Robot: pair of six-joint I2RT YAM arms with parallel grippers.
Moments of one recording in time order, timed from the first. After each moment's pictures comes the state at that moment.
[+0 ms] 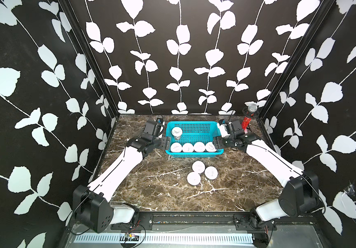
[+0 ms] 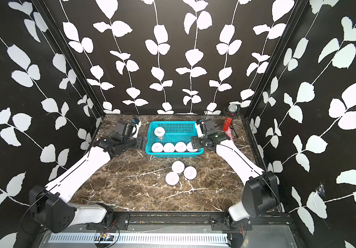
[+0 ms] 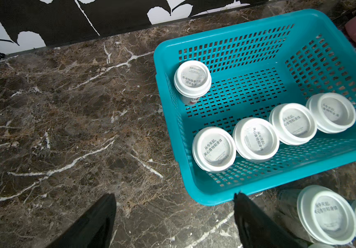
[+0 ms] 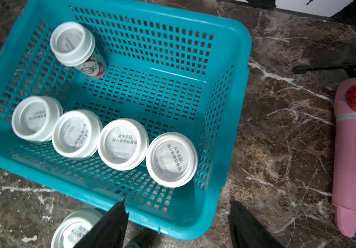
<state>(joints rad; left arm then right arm) -0.46 1.30 1.17 -0.64 -0.12 -0.13 0.43 1.48 1.25 -0.66 -0.05 0.10</state>
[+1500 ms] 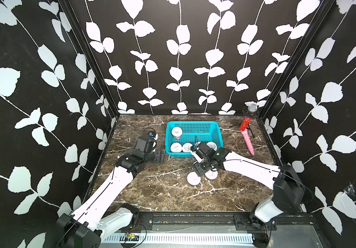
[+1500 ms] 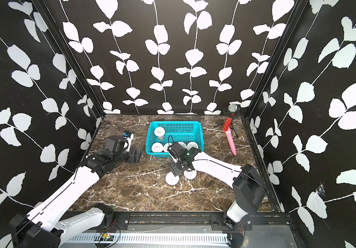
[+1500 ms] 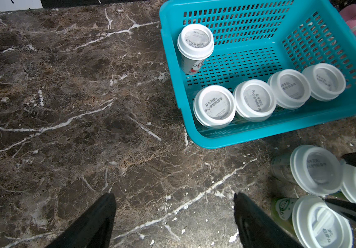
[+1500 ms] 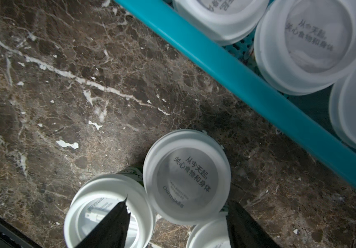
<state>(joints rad) -0.46 1.04 0.93 -0.66 -0.09 -0.18 0.87 1.60 1.17 -0.75 0.04 0.21</state>
